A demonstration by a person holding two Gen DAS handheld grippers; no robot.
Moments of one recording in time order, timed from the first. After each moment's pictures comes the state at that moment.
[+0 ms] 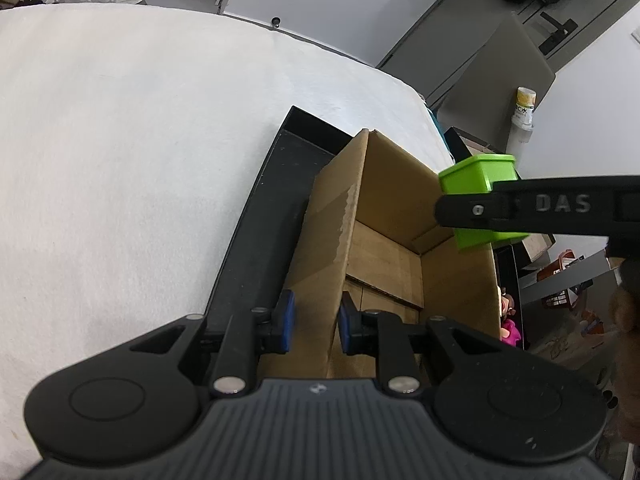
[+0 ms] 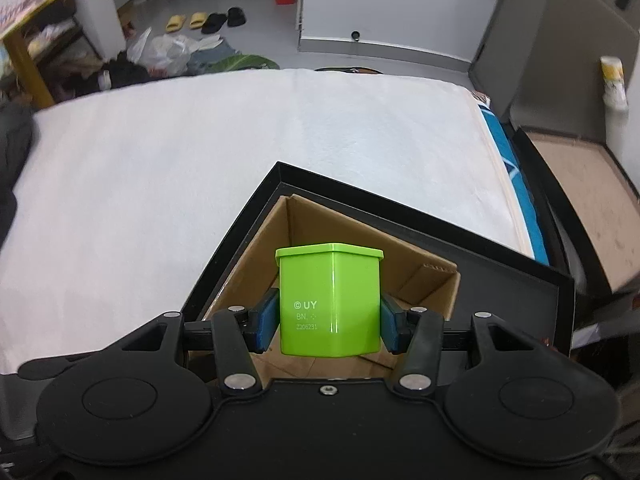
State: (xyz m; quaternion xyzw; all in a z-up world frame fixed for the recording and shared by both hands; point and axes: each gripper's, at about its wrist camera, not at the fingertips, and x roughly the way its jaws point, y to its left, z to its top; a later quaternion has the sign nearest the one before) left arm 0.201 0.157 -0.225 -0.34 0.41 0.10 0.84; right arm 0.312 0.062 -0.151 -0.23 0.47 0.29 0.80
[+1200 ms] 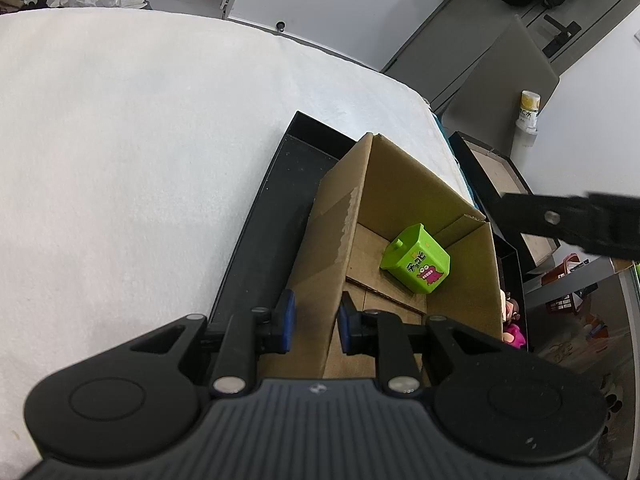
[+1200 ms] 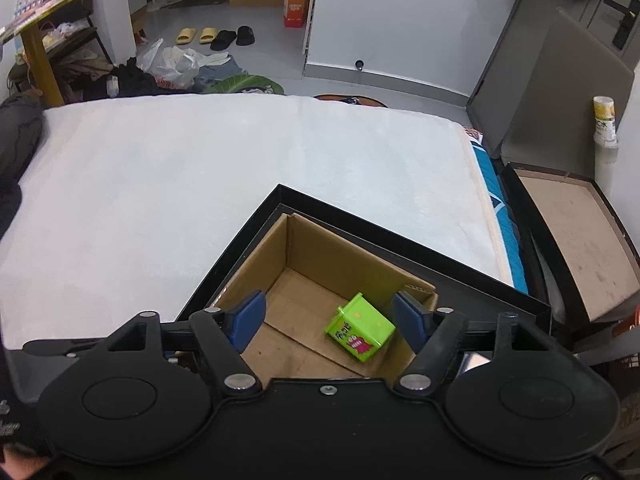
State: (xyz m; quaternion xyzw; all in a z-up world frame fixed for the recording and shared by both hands) left arm 0.201 0.155 -0.221 -0.34 0.41 0.12 0.84; right arm 0.299 0.049 -0.124 -0.24 0.42 0.30 0.82
